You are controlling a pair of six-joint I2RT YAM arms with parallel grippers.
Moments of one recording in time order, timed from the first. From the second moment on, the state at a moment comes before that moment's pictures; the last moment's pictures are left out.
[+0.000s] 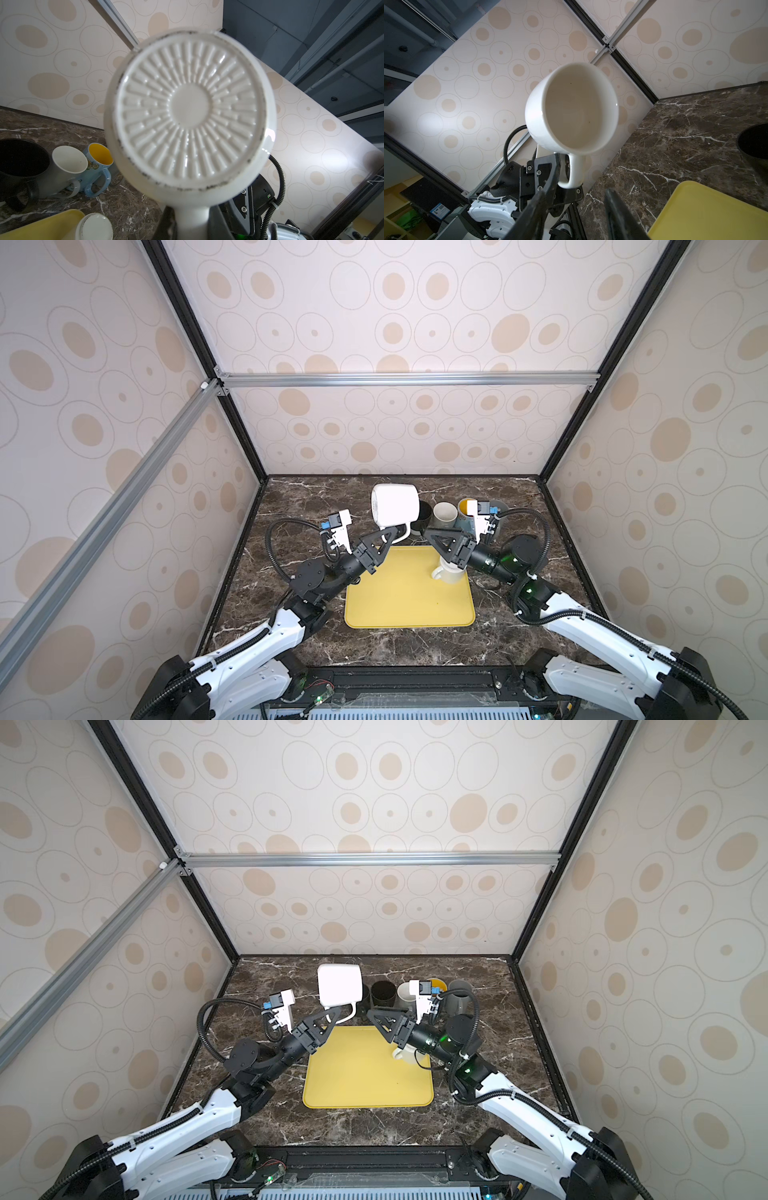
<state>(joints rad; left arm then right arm) -0.68 0.98 0.48 0.88 0.22 -0.99 0.65 1.03 0.65 0.60 -0.48 0.90</state>
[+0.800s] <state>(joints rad) -0.68 1.04 0.47 1.06 0.22 -1.04 0.75 1.20 0.72 0.79 -0.44 0.93</state>
